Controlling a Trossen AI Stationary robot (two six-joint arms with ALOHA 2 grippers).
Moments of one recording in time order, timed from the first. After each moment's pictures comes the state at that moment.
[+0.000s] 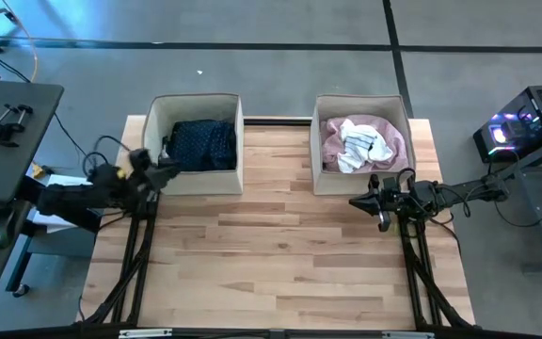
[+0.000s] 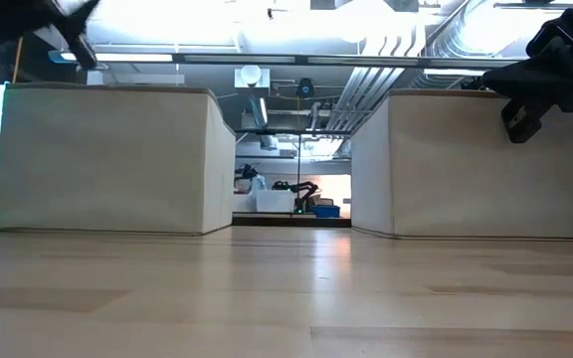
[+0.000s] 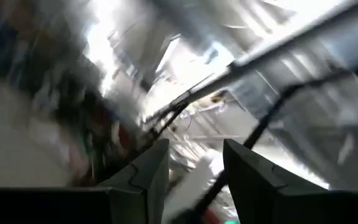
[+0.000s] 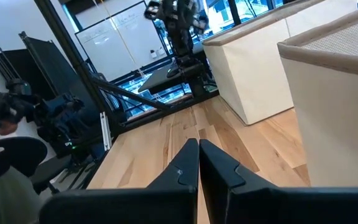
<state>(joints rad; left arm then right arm) 0.04 0.07 0.09 0.55 -0.09 -0.74 0.23 0.04 0.02 0.03 0.23 0.38</state>
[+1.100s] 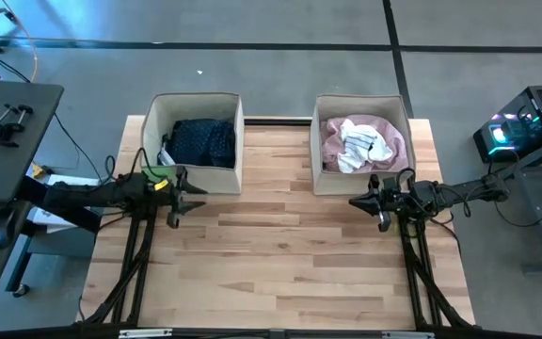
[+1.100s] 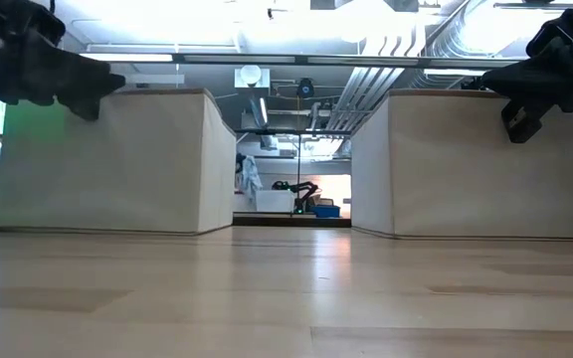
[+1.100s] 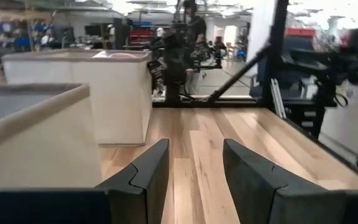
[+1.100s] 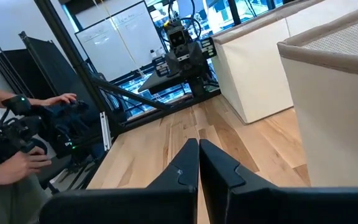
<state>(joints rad) -0.03 0.00 0.01 0.00 -0.01 -0.01 0.23 0.04 0.02 0.03 0.23 0.38</state>
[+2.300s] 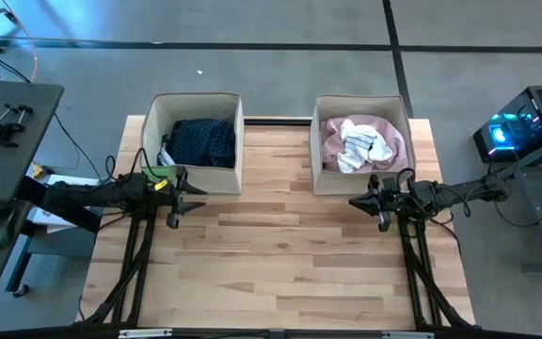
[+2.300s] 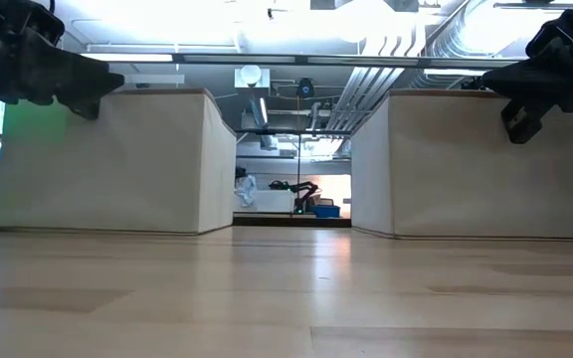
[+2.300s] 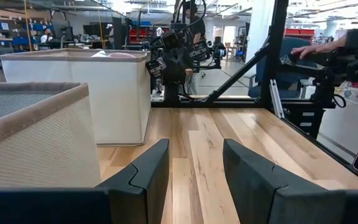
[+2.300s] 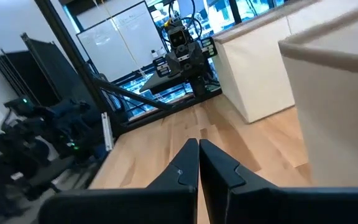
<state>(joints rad) -0.03 0.01 0.01 0.01 -0.01 -0.01 0.23 0.03 0.02 0.03 0.23 0.40</state>
